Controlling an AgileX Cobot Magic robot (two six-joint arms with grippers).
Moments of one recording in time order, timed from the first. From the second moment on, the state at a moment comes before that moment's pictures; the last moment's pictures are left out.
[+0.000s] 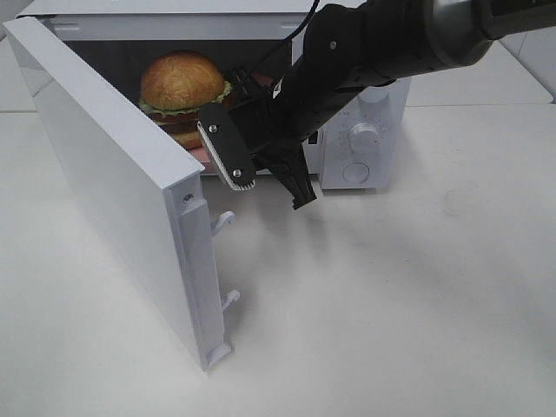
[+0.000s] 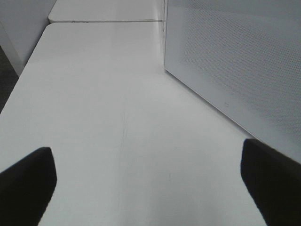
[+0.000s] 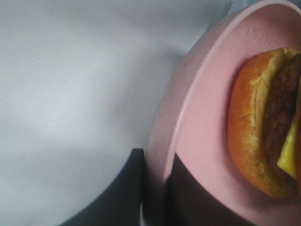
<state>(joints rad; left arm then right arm) 0.07 0.00 -0.52 -0.09 1.08 0.06 0.62 2.02 -1.41 0.21 0.34 -1.75</state>
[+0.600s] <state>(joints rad) 0.07 0.00 -0.52 -0.09 1.08 0.06 0.62 1.85 -1.18 0.24 0.32 -1.81</state>
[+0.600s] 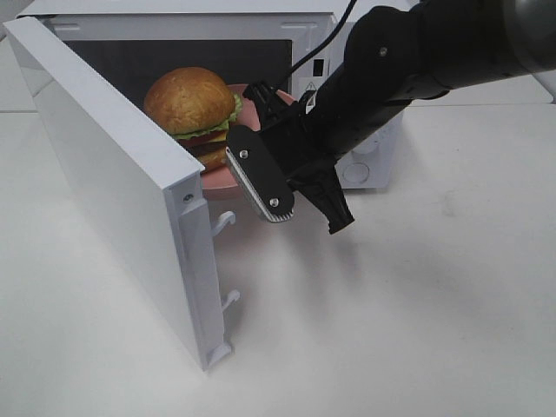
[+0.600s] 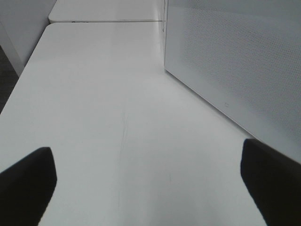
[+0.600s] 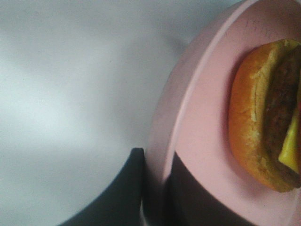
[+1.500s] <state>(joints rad) 0.07 0.00 -0.52 -0.09 1.08 0.06 0.62 1.48 -0.77 0.24 0.26 -1.77</state>
